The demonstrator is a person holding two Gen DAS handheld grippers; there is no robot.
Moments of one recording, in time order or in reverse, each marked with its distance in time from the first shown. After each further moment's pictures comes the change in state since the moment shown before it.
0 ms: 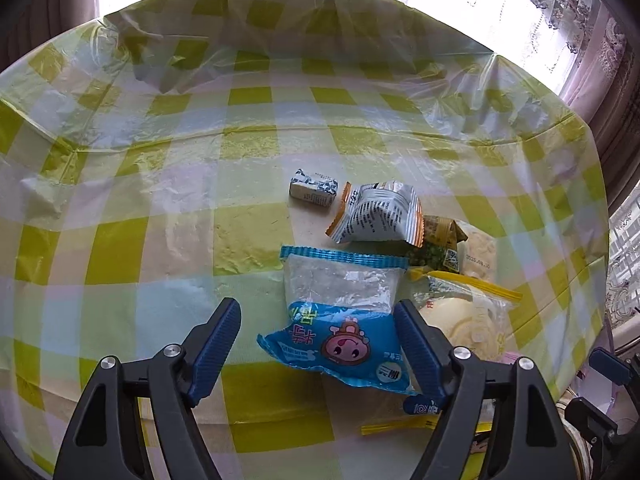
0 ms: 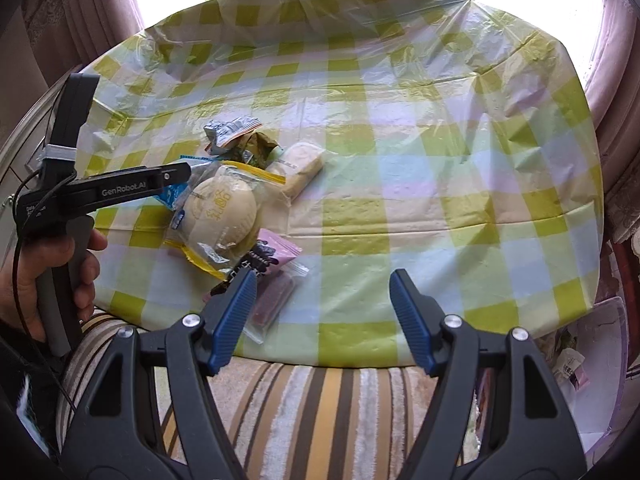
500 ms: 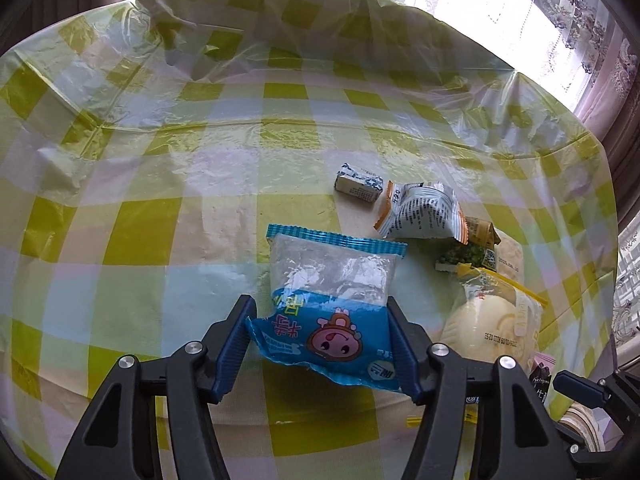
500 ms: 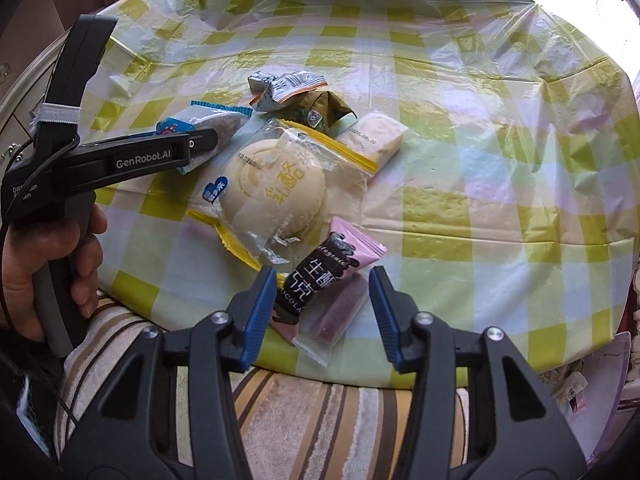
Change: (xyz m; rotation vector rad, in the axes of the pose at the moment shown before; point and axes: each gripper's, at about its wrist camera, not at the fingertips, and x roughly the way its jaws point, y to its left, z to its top) left arm 0.000 0.030 -0.011 -0.075 -0.038 0.020; right arm 0.042 0.043 0.005 -0.116 0.106 0.017
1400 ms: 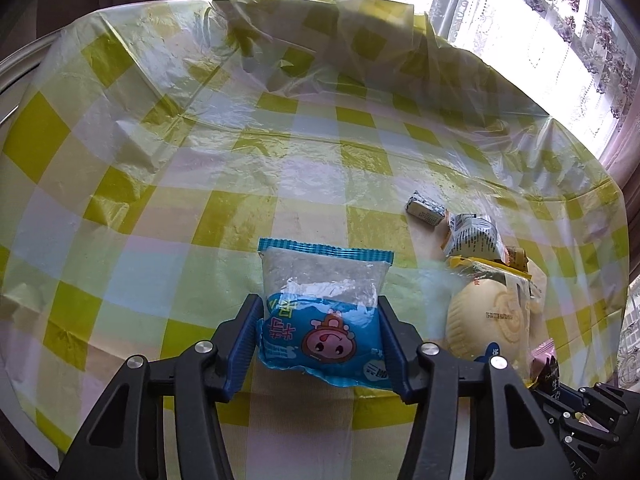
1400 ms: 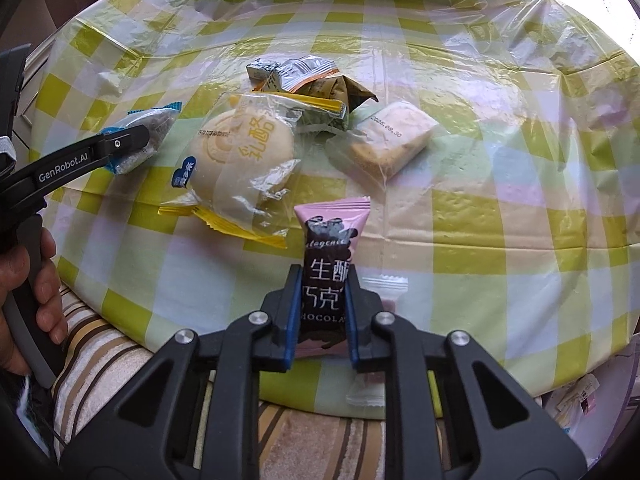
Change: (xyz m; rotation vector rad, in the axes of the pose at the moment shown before) left arm -0.031 0.042 -0.016 -0.130 -0.089 0.084; right arm 0.021 0.007 0.008 0.021 0.006 0.001
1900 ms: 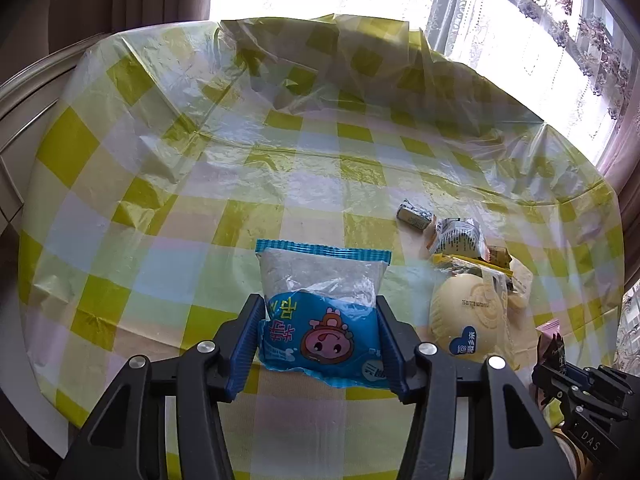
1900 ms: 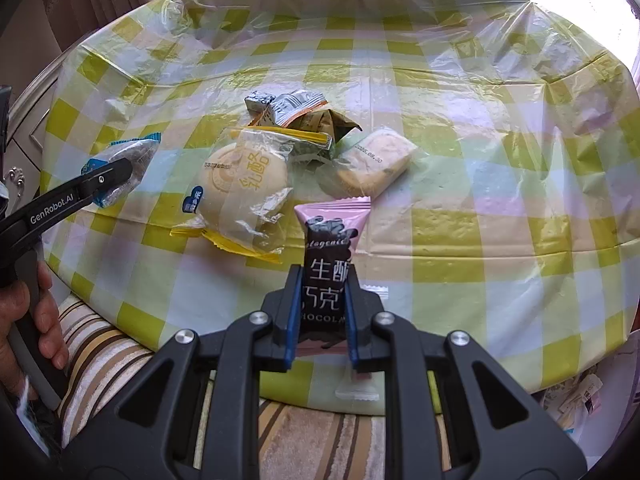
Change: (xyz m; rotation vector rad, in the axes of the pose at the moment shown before) left arm -0.034 -0.007 -0.006 0.012 -0.044 0.026; right arm -0.022 -0.012 0.002 0.042 -0.068 0.024
